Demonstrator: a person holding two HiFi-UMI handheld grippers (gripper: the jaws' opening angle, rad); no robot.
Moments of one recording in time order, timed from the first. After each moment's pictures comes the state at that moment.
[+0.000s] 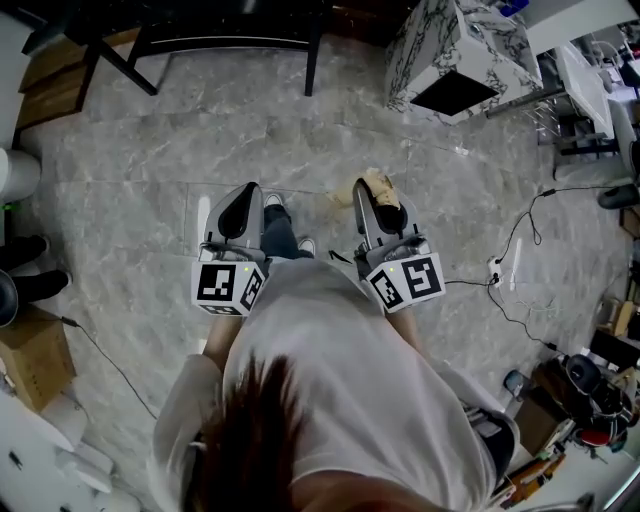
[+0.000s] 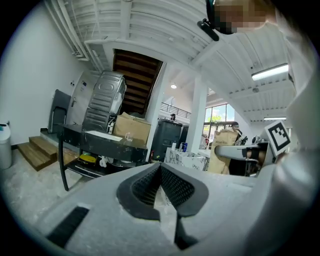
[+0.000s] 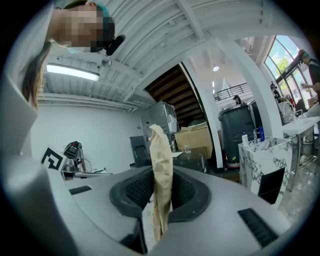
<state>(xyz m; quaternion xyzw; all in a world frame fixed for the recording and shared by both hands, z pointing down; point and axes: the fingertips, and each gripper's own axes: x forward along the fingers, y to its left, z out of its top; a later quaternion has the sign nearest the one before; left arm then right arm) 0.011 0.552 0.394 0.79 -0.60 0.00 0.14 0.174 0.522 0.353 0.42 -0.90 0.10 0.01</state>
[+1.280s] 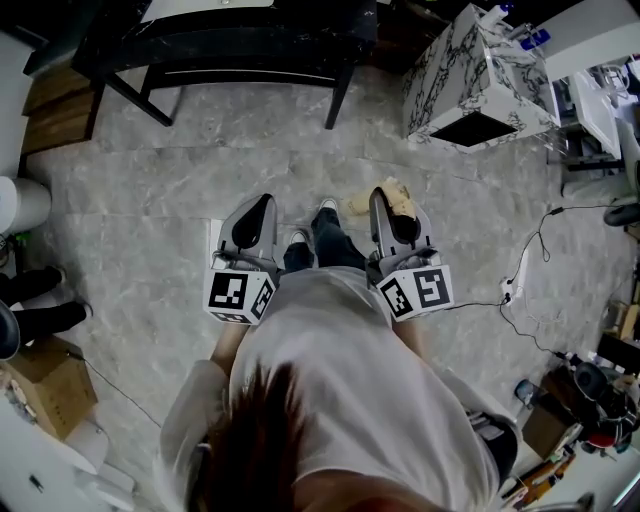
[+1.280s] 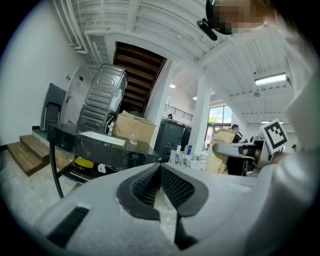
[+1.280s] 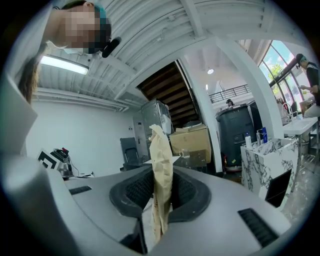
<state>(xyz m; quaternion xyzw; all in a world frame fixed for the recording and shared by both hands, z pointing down) -0.114 0.416 0.389 0.81 -0.57 -0.01 0.15 0.056 0.384 0.341 0.46 -0.88 0.10 0.00</state>
